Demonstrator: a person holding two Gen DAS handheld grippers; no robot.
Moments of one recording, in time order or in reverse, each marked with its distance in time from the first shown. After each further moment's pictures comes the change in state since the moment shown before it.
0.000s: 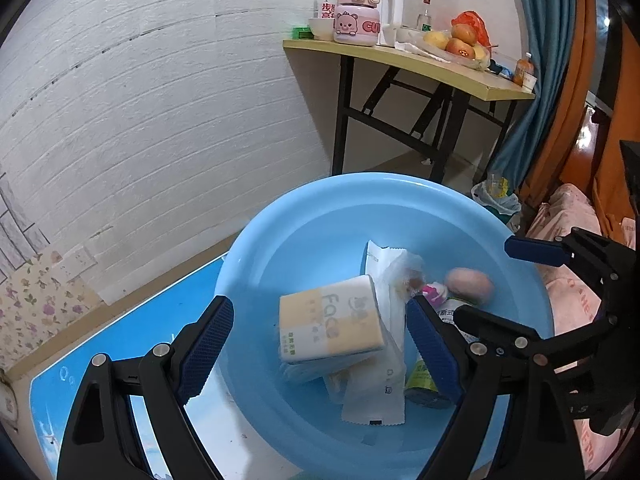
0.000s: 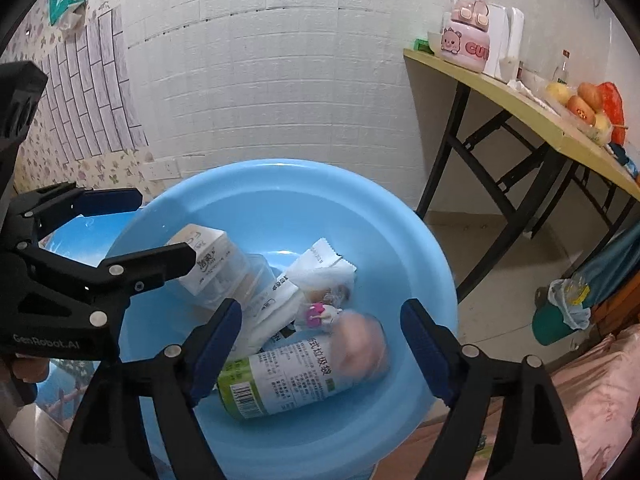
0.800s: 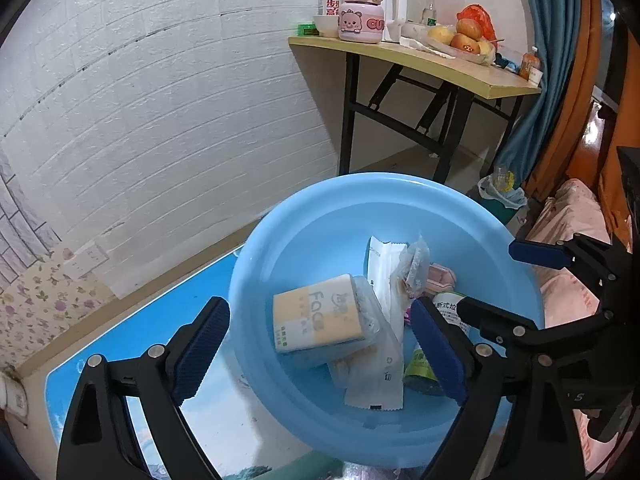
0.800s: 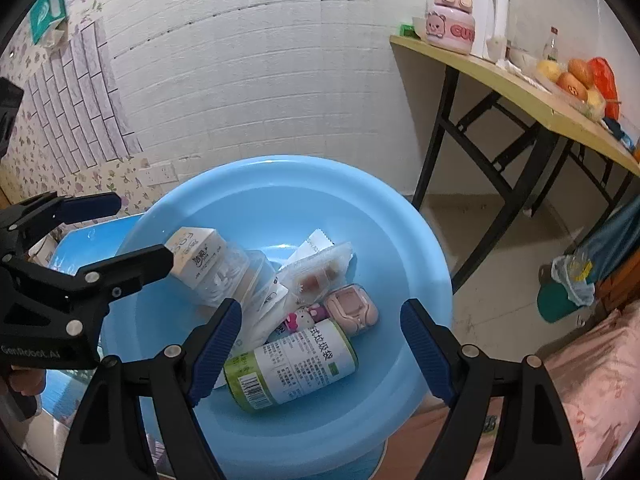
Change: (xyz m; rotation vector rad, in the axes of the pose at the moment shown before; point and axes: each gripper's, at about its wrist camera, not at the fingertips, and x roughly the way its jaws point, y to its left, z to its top) left arm -0.018 -0.002 0.007 0.001 0.041 0.038; right arm -0.006 -0.006 0.002 0.080 0.038 0.004
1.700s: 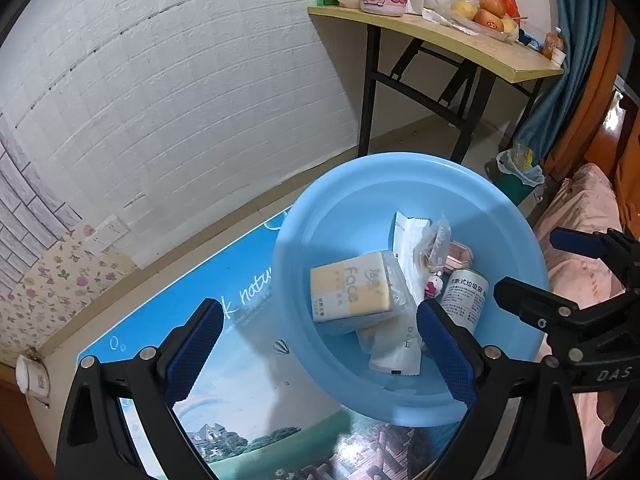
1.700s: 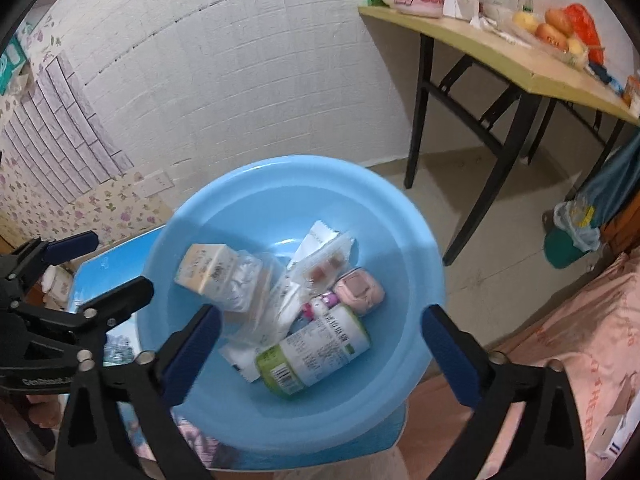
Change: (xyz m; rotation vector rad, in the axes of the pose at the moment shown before) left arm -0.014 0.016 0.011 -0.012 0.148 0.065; right arm -0.021 -0.005 0.025 0.163 0.118 0.033
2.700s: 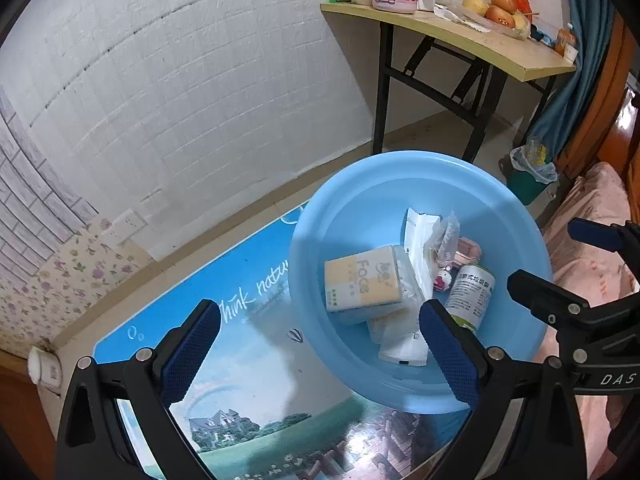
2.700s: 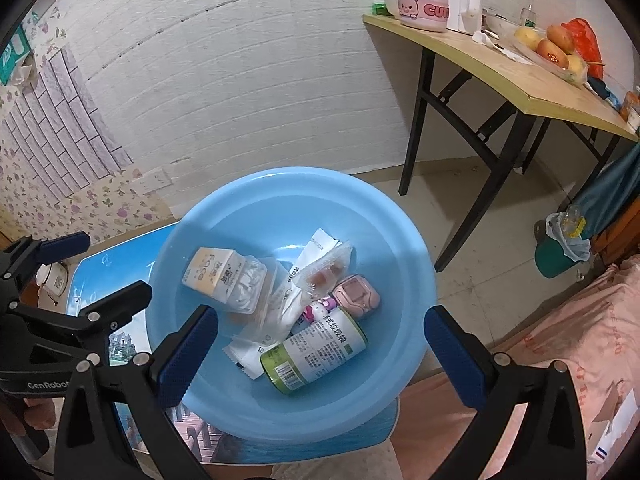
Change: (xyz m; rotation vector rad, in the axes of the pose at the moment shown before) left arm -0.009 -0.002 0.002 -0.002 0.022 0.066; right arm -0.017 0.006 0.006 -0.042 -0.009 -0.043
